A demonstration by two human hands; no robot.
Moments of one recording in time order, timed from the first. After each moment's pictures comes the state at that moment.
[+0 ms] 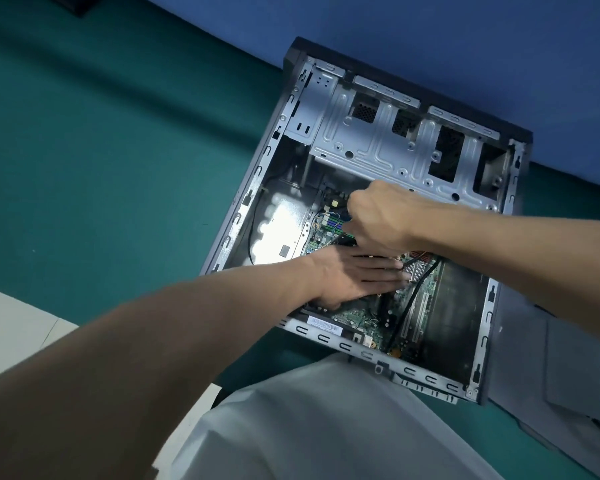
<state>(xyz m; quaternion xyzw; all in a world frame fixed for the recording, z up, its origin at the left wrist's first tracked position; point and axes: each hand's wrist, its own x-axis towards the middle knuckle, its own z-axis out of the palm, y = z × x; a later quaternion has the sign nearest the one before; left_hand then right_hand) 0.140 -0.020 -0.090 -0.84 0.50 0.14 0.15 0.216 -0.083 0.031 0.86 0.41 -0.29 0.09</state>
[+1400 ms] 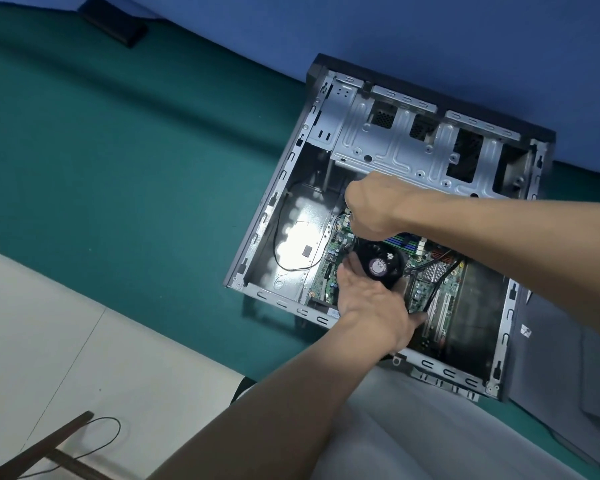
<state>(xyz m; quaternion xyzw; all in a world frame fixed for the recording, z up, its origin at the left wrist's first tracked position) 0.100 -0.076 -0.013 -0.90 0.00 0.43 -0.05 0.209 -0.053 0.048 0.86 0.38 -0.31 0.12</state>
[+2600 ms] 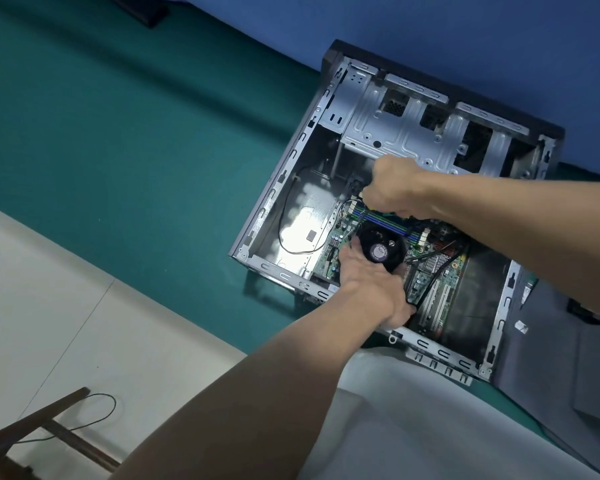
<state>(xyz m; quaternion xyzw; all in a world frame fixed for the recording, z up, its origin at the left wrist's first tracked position) 0.101 -0.073 -0.022 -0.90 0.03 0.43 -0.01 0.211 -0.065 0.036 0.91 0.19 -0.35 -0.05</state>
